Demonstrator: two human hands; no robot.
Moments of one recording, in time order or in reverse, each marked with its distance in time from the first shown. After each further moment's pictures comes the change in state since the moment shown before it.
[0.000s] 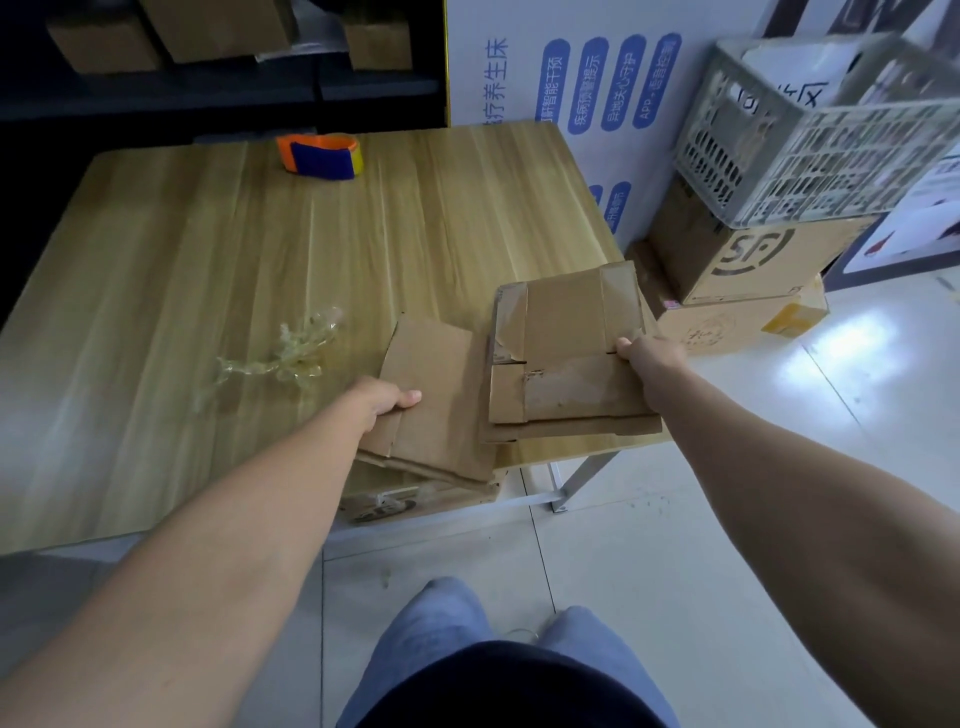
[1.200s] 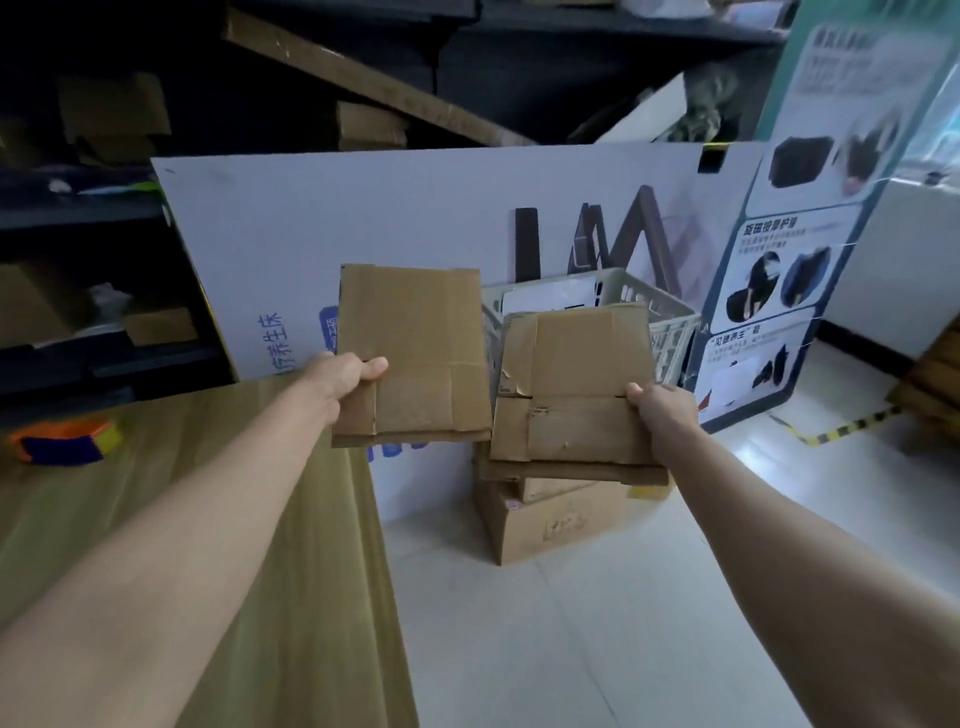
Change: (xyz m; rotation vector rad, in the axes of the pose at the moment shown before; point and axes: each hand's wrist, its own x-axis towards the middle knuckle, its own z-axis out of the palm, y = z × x) left_hand -0.129 0.471 0.210 -0.337 -0.014 0.526; right_hand 0.245 -0.118 -0.385 0.405 0.207 -0.193
